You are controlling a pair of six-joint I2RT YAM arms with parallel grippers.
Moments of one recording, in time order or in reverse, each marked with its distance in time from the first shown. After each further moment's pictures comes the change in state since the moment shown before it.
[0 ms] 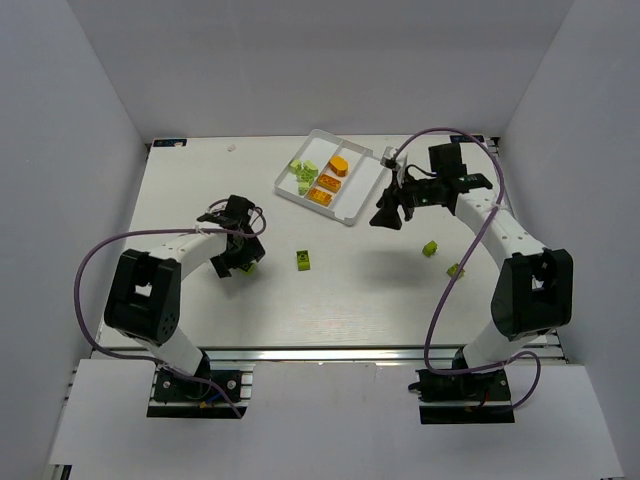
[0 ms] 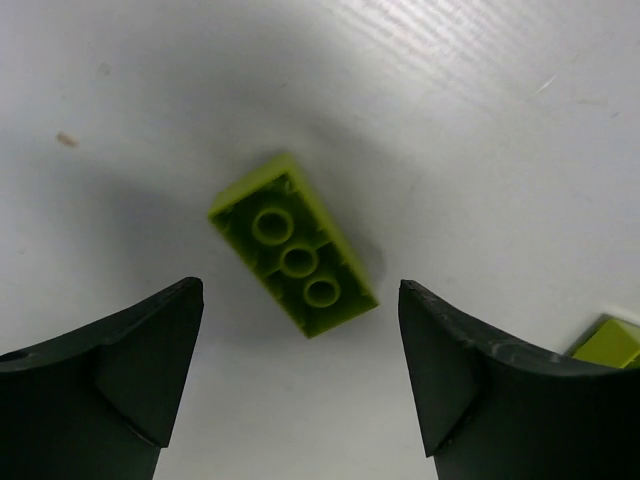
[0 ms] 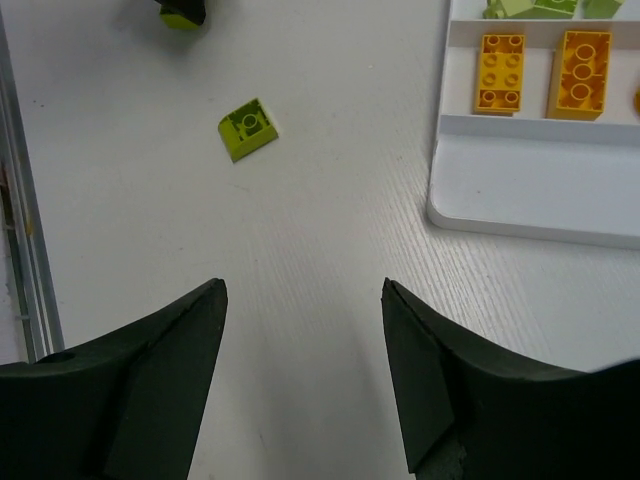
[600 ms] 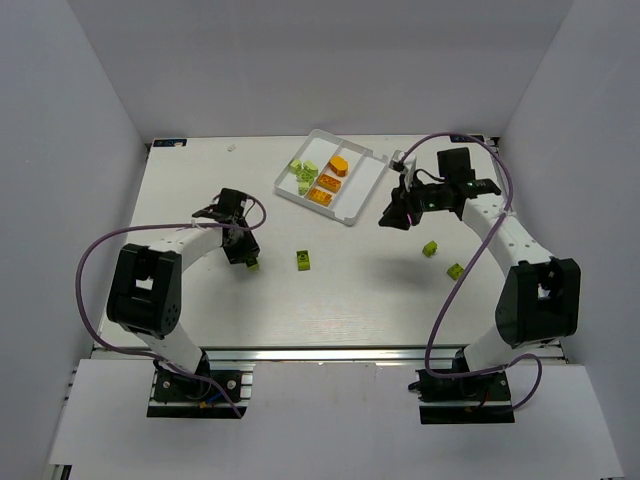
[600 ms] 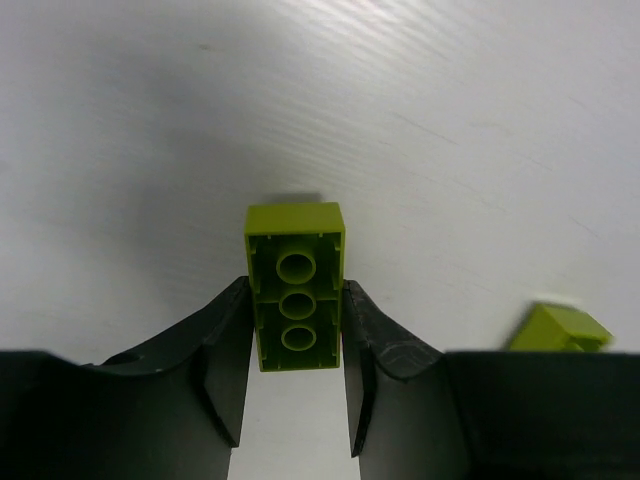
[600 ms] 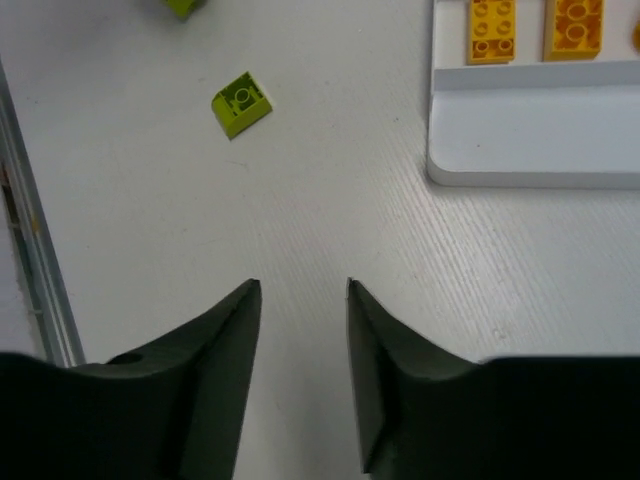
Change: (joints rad) left arm 0.068 0.063 0.029 0.128 0.167 0.124; right arm -0.042 -0.056 -0.055 -0.026 0.027 0.018
